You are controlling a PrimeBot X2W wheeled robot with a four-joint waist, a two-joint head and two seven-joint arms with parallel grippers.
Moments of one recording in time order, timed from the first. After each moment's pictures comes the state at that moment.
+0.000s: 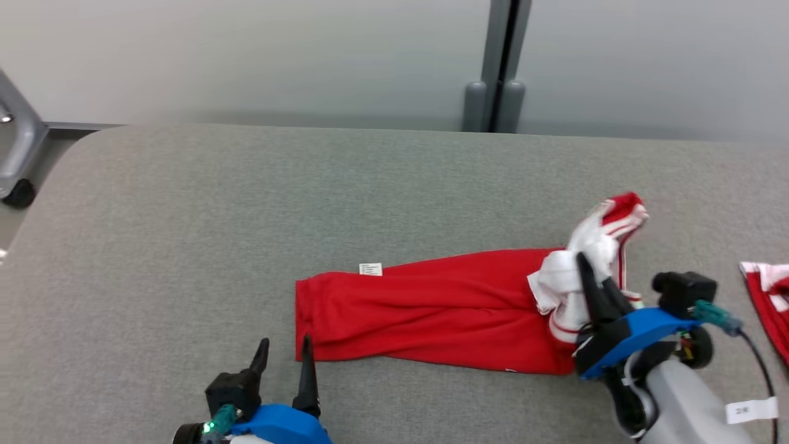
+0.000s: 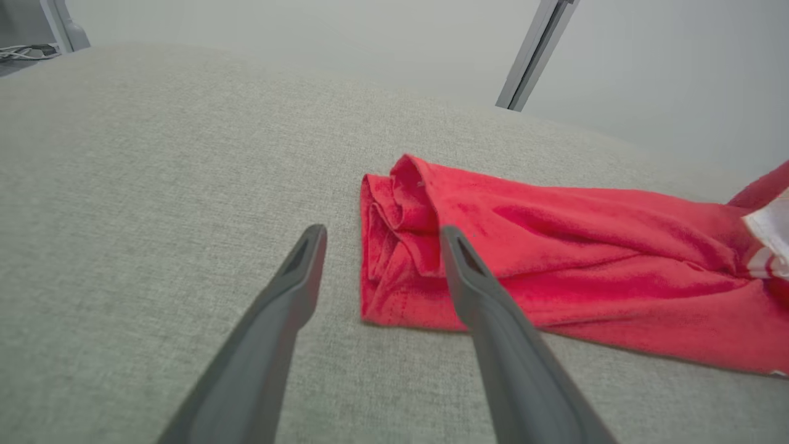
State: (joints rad) left arm -0.12 0.05 -0.33 0.52 -0.41 0.08 -0.26; right arm -0.42 -0.17 0.24 0.71 0.55 0.13 -0.26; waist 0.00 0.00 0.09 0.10
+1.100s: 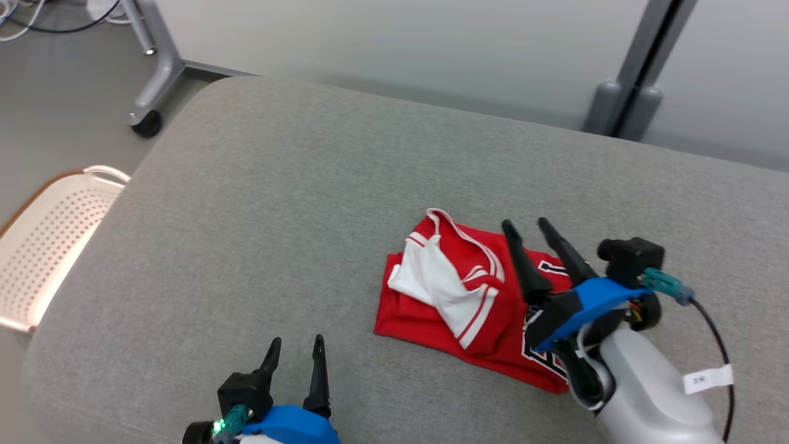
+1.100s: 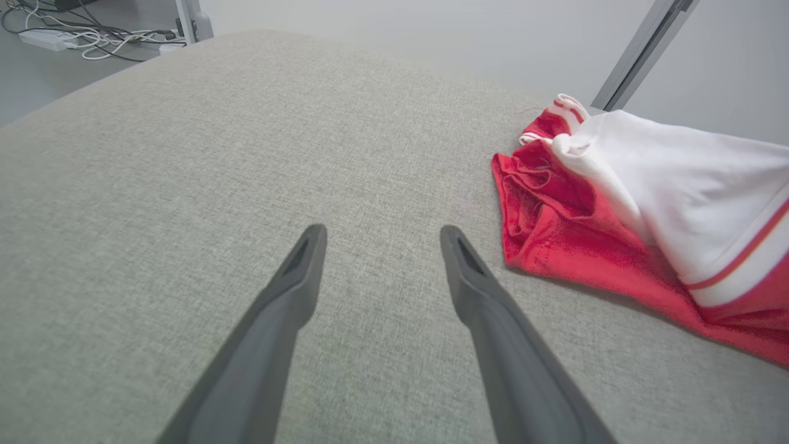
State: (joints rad) left arm -0.11 0.05 -0.38 0.51 -0.41 0.11 -0.26; right arm -0.51 -0.08 0.36 0.68 0.57 0.13 -0.26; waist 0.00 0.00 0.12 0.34
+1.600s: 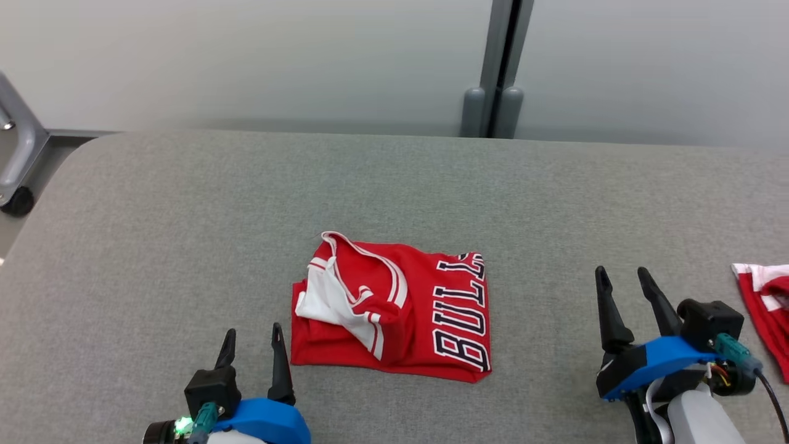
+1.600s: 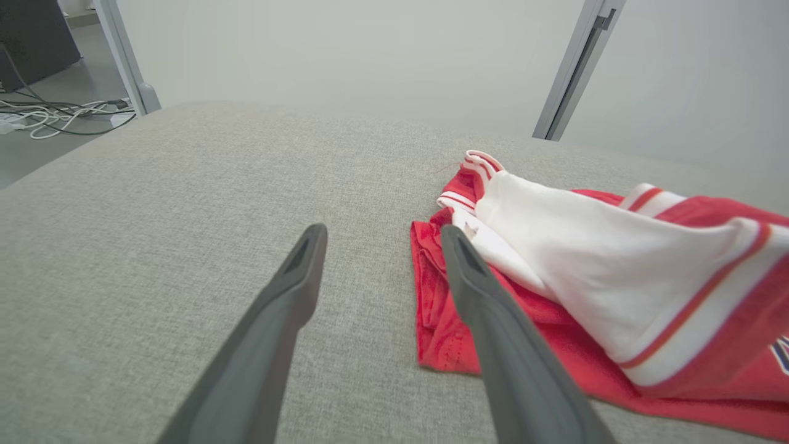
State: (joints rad) left arm -0.10 0.05 -0.25 0.47 -0.29 0.16 -0.26; right arm -0.28 -0.07 -0.03 0.55 0.20 0.13 -0.26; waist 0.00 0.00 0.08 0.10
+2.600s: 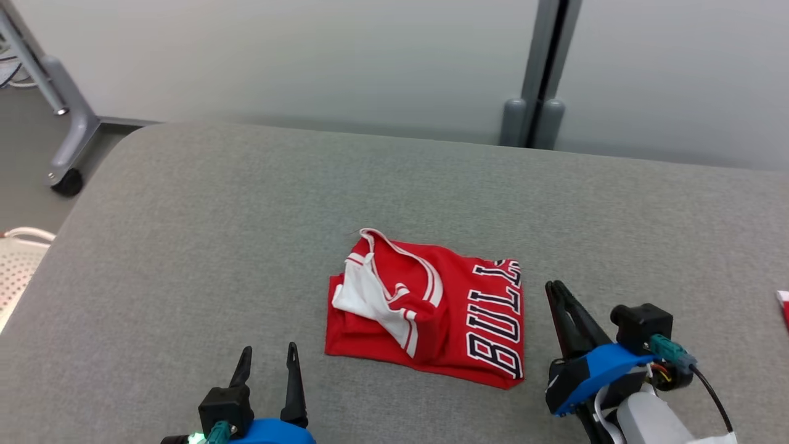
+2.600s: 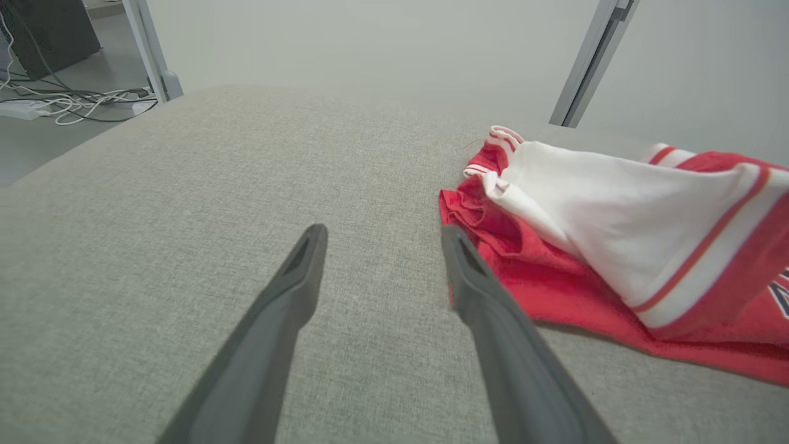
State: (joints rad) left arm -0.05 0.05 -0.27 0.45 -0.28 0.13 -0.26; right arm -0.29 -0.05 0.14 0.60 0.23 0.13 -0.26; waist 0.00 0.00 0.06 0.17
